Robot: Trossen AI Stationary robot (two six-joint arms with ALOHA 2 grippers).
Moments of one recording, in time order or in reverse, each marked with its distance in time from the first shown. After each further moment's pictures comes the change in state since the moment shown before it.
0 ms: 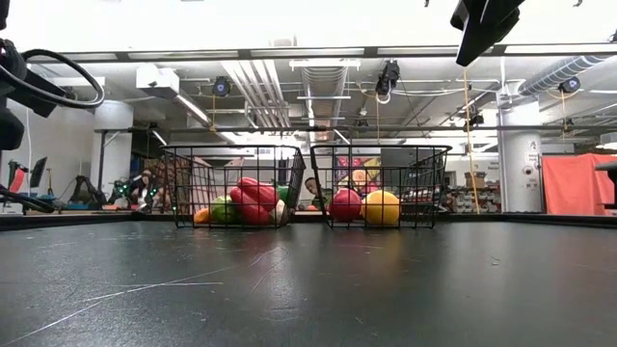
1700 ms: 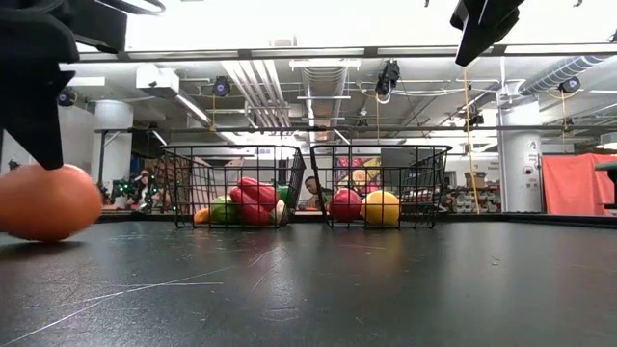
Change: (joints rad) left arm 0.004 0.006 0.151 0.075 -0.449 0.359; right arm 0.000 0.000 0.000 0.000 0.007 0.000
